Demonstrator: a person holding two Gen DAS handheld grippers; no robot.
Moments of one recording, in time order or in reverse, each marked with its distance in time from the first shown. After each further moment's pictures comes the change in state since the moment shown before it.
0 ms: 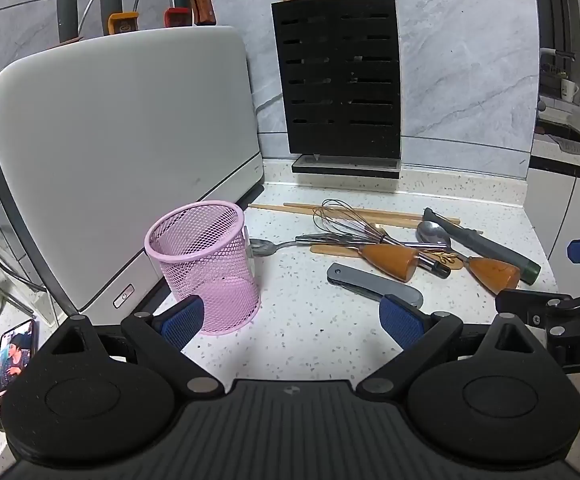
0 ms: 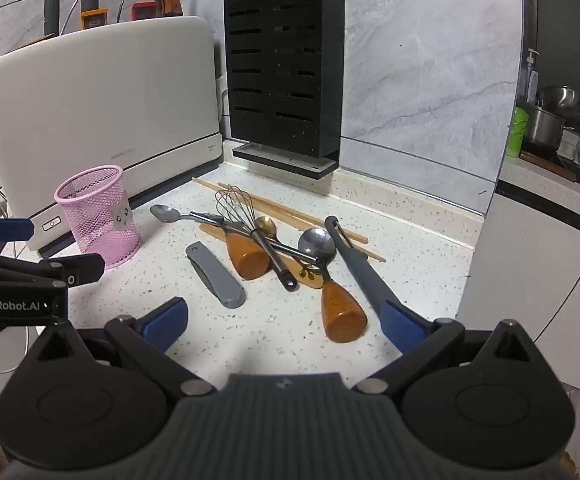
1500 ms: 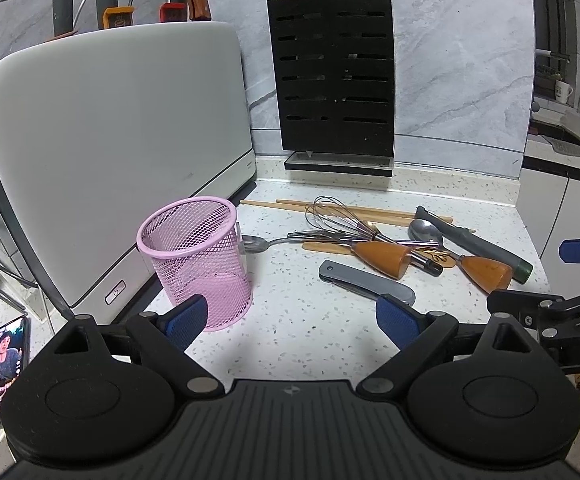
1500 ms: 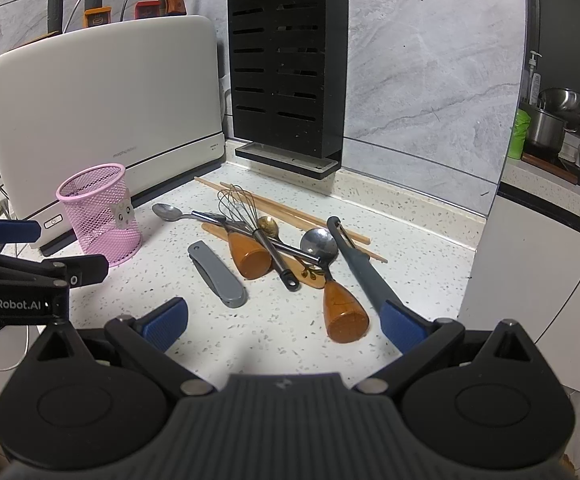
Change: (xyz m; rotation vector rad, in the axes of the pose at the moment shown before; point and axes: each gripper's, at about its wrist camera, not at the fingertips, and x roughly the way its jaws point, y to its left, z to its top) left arm -0.002 -0.005 -0.002 -0.009 0.007 -0.018; right arm 0.002 0.001 -0.001 -0.005 -0.002 -0.001
